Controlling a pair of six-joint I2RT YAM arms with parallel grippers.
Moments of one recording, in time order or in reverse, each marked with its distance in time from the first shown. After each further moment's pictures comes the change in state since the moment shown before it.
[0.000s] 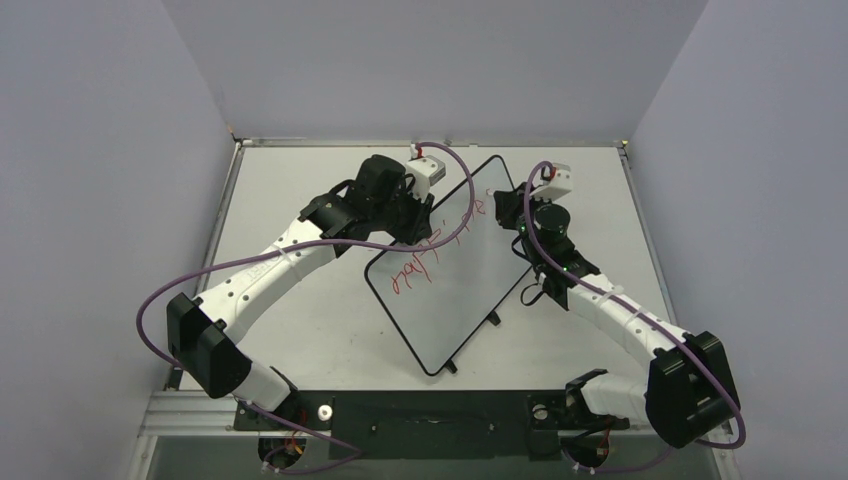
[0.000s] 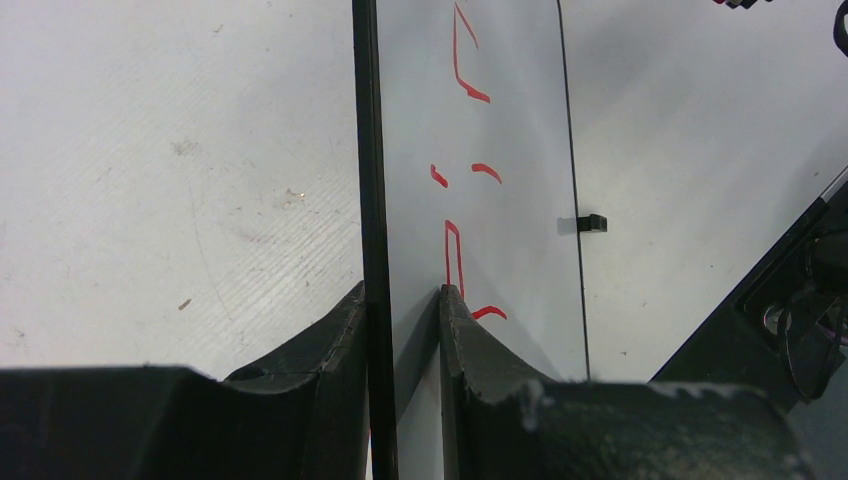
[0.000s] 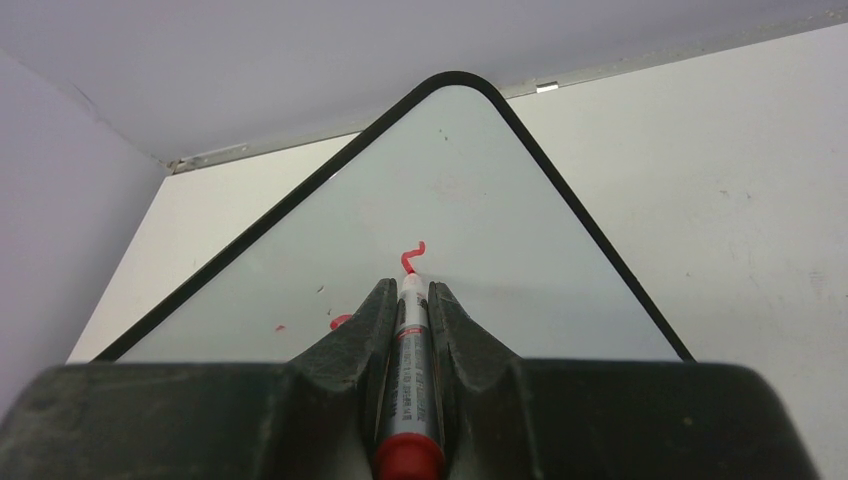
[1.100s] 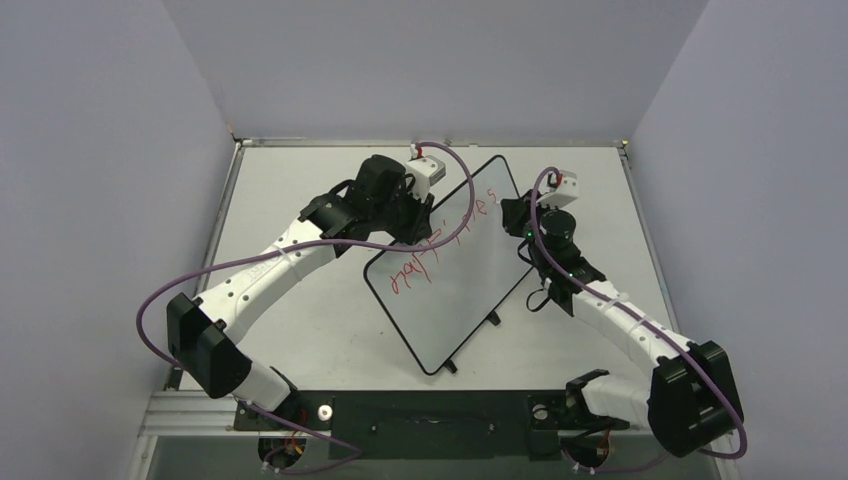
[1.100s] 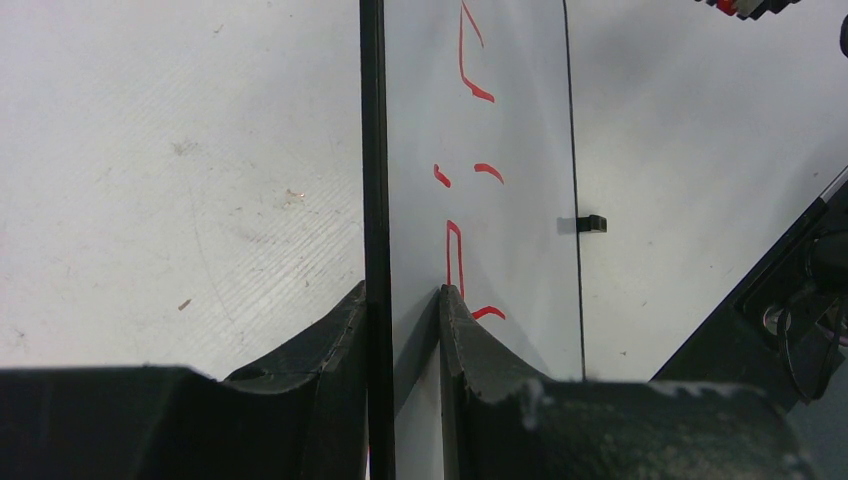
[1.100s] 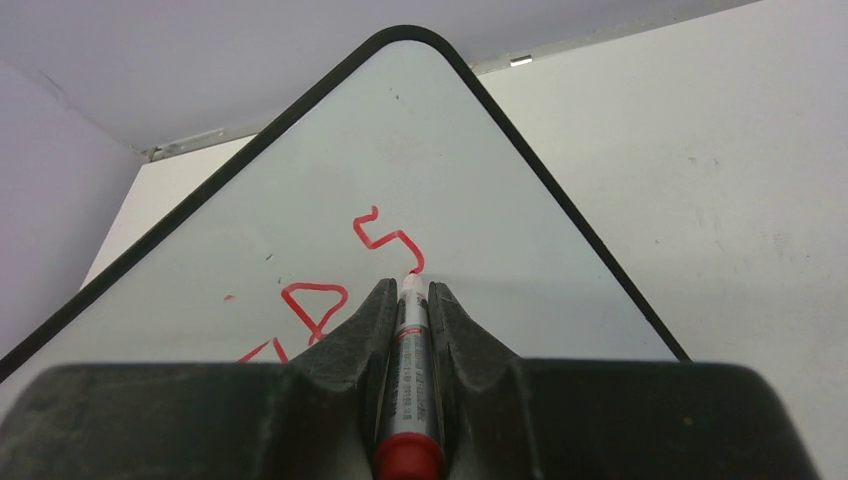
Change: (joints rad) left arm 0.000 0.000 0.000 0.000 -0.001 -0.002; right arm -0.033 -0.031 -0.053 -0.022 -0.008 0.005
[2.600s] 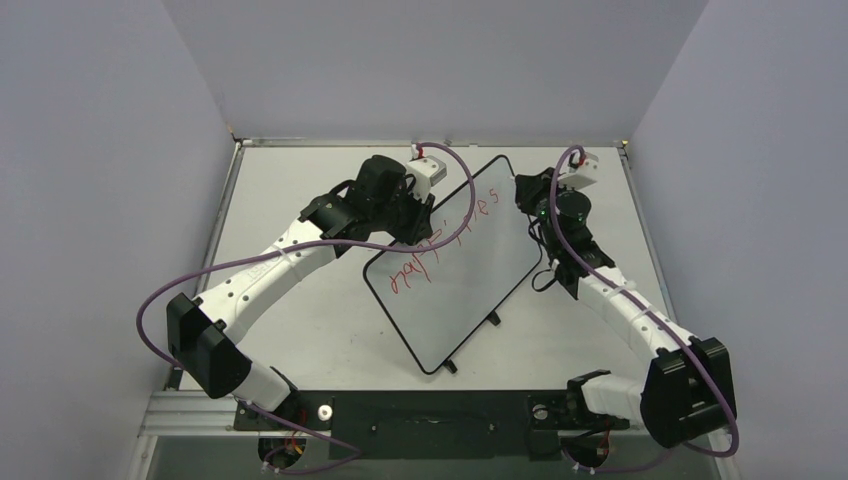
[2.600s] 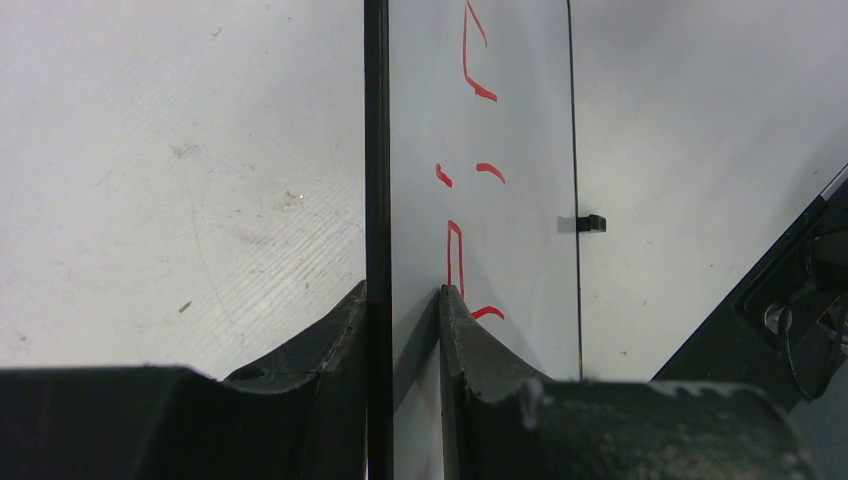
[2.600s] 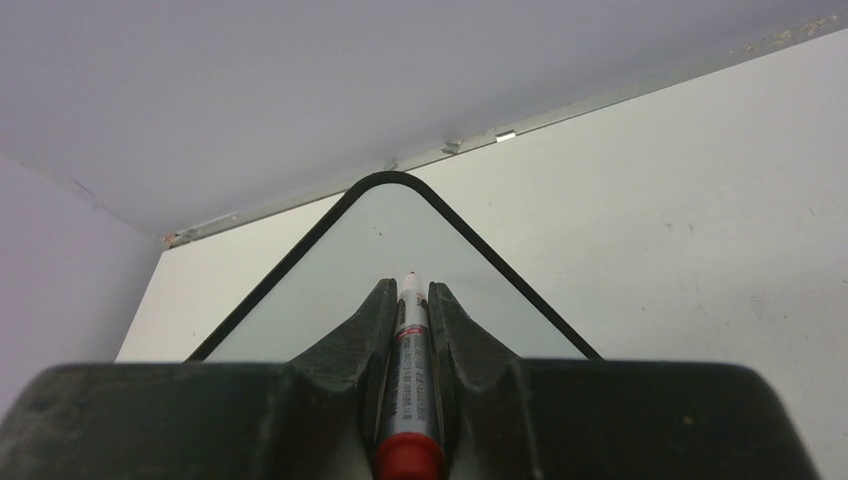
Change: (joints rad) left arm -0.004 0.000 0.000 0.001 0.000 0.005; right arm -0.098 0.018 0.109 -0.010 -0.015 0.054
